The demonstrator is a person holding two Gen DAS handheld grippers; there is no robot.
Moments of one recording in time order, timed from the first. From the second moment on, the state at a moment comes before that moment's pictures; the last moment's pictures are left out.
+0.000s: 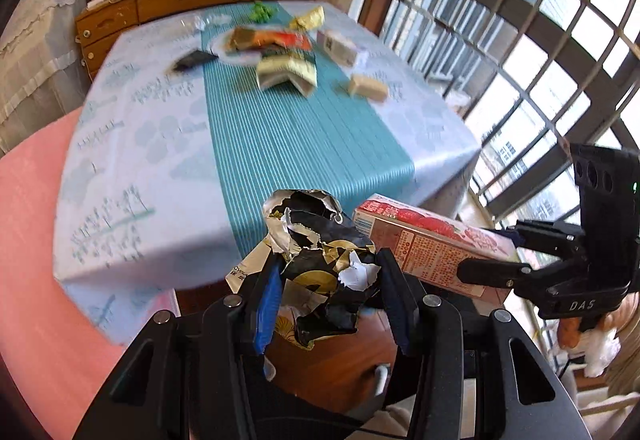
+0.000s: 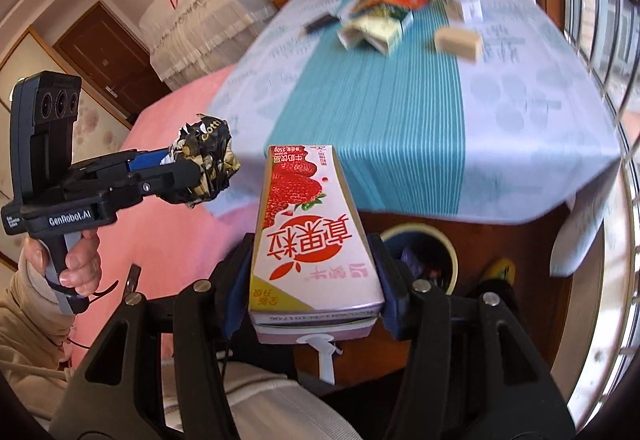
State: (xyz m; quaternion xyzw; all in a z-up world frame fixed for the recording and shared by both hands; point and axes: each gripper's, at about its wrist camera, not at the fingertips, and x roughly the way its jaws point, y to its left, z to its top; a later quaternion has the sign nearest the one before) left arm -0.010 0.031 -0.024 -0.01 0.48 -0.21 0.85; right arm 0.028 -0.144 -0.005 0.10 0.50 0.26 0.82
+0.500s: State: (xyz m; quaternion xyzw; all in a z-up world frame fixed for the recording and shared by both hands) left arm 0.025 -0.017 -0.238 0.07 0.61 -0.17 0.77; right arm 0.061 -0.126 -0.182 0.10 0.63 0.16 0.75
